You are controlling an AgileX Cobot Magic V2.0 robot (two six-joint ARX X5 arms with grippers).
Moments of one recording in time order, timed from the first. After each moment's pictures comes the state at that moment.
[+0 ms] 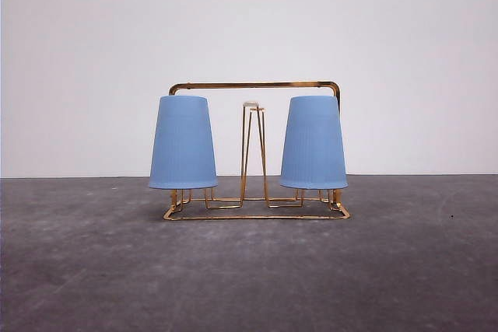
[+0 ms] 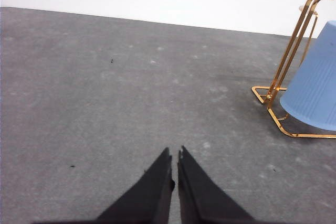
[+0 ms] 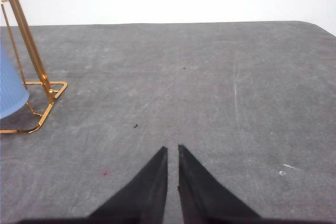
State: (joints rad) left_arx -0.01 0.01 0.03 -0.18 0.08 -0.10; right_arx 0.00 0.00 0.02 -0.17 -0.02 0.07
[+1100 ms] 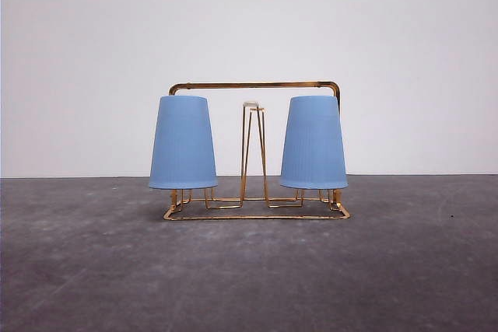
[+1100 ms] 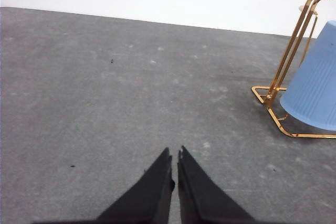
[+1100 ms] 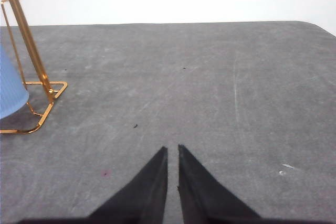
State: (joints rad) left_arx -0.01 0.01 0.03 -0.18 0.08 -0.10; right_arx 0.00 0.00 0.02 -0.17 -0.02 0.07
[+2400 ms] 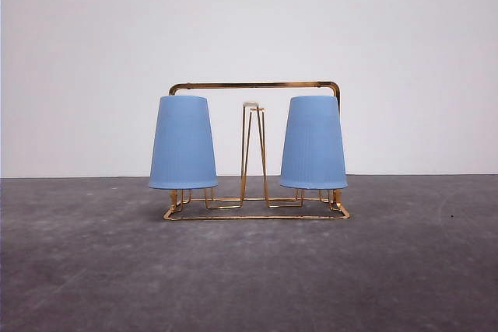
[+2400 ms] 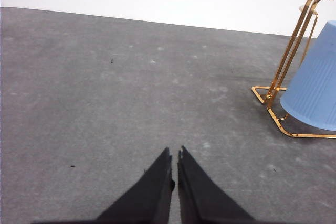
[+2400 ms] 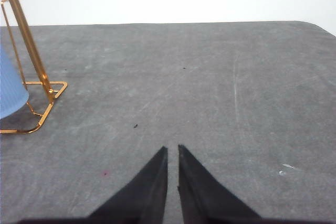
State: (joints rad) left_arx -0.01 0.01 0.03 -0.18 0.08 -0.10; right_arx 0.00 0.00 0.02 -0.17 -0.02 0.07
